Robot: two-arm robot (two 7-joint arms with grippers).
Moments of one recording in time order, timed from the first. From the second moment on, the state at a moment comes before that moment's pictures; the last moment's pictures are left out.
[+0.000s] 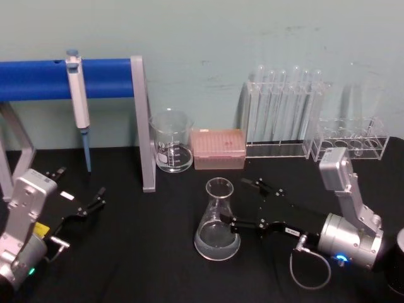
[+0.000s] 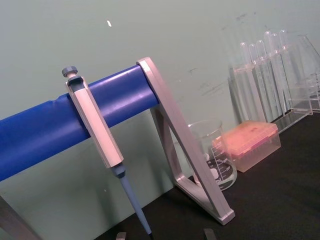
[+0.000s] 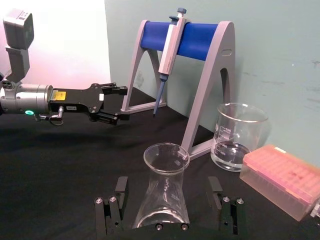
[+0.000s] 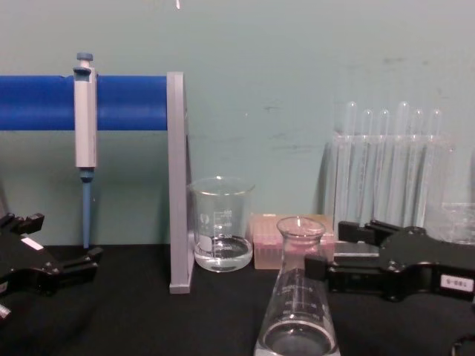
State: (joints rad) left arm -0.20 0.60 0.45 -1.41 -0.25 -0.12 0.03; right arm 0.34 0.49 -0.49 -1.34 0.48 -0.09 0.69
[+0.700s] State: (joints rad) left arm -0.20 0.60 0.45 -1.41 -0.25 -0.12 0.03; right arm 0.44 0.41 -0.54 -1.19 0.46 -0.11 0.72
